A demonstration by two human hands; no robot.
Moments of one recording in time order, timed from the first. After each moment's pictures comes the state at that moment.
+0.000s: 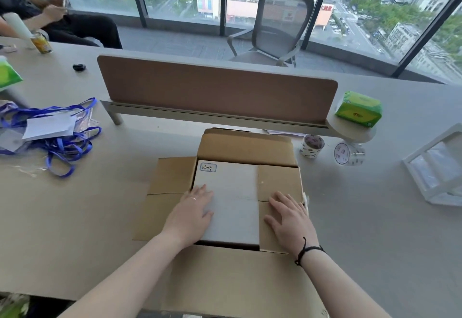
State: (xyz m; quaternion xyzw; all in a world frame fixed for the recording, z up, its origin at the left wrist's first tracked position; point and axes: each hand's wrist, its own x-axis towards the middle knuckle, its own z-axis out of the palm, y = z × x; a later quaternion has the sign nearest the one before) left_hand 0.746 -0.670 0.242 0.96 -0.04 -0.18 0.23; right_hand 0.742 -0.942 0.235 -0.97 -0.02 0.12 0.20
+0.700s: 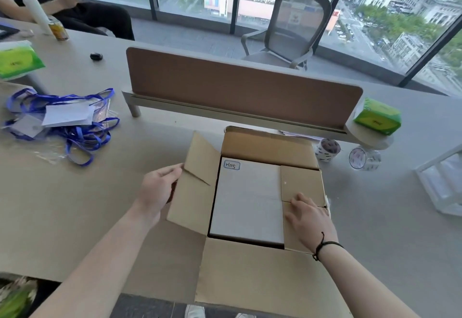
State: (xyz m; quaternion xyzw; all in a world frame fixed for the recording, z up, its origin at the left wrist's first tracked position) left_hand 0.748 -0.569 0.300 0.63 0.26 -0.04 0.74; right_hand 0.742 -0.912 0.257 -0.98 0.03 0.13 0.15
